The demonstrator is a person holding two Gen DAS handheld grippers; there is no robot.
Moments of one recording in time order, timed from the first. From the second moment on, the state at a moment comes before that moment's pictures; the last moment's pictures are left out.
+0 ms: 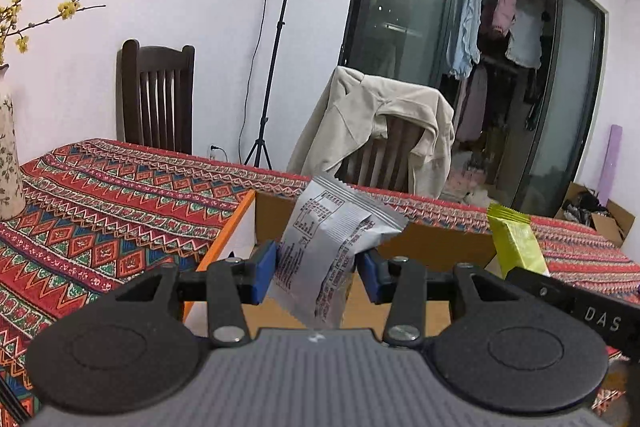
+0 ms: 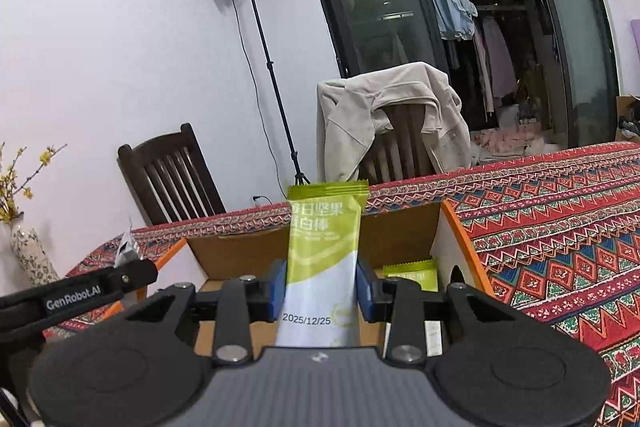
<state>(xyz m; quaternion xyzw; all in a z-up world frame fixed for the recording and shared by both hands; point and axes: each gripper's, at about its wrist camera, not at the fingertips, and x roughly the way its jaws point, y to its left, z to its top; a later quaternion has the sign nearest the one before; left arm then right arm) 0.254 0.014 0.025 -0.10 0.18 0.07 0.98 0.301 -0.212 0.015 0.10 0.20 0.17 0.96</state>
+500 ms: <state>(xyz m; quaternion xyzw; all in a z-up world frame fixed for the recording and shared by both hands) 0.240 0.005 0.023 -0.09 0.17 0.07 0.98 0.303 -0.218 0.013 0.11 0.20 0.17 0.96</state>
